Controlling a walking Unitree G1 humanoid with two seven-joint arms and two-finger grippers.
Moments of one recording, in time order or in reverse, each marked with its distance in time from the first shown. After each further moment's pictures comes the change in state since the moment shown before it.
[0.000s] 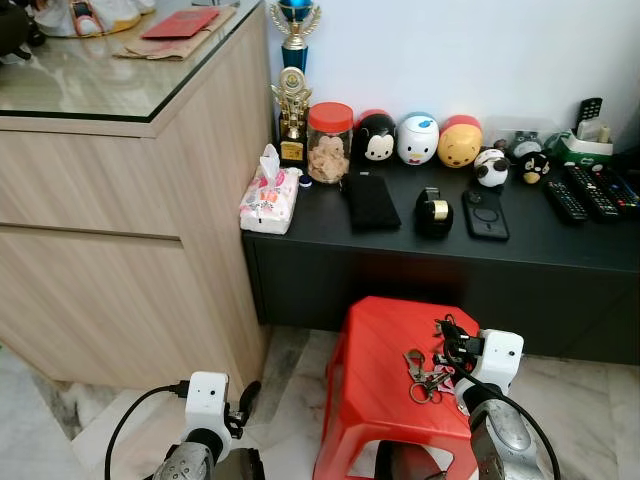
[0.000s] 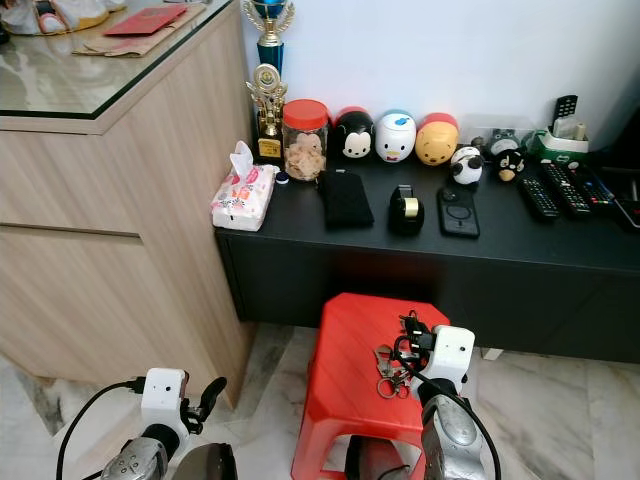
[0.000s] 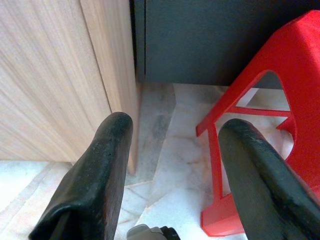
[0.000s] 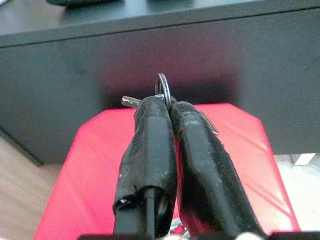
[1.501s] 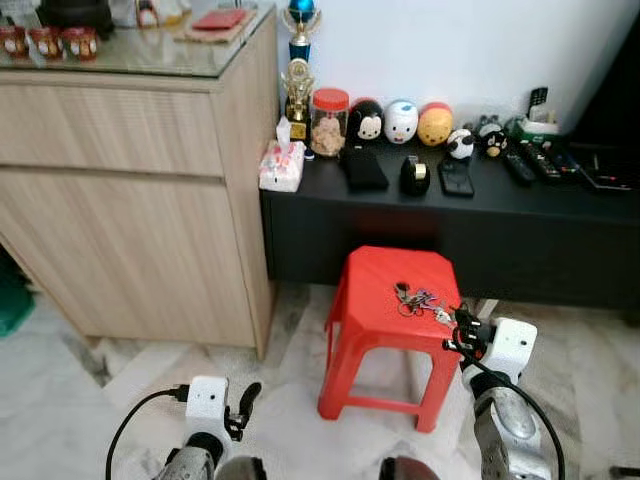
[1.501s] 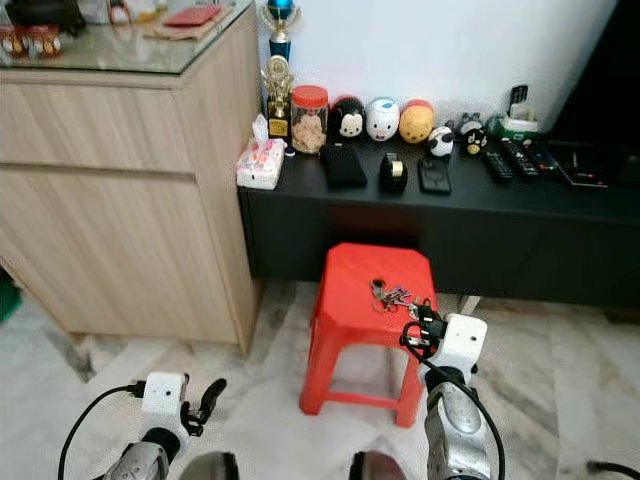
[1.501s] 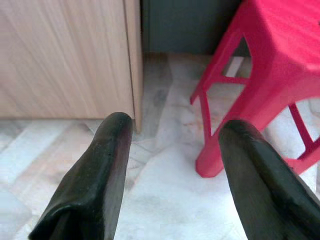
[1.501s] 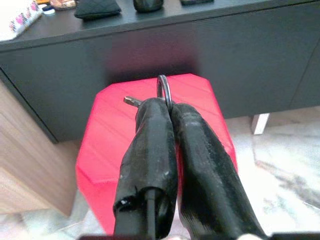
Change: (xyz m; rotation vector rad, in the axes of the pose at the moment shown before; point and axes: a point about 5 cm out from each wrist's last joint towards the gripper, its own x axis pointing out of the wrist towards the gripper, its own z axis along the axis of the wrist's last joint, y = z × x) left arm 0.003 0.001 -0.004 -0.001 -0.041 0.008; right arm 0.005 -0.002 0.014 0.010 -0.045 -0.047
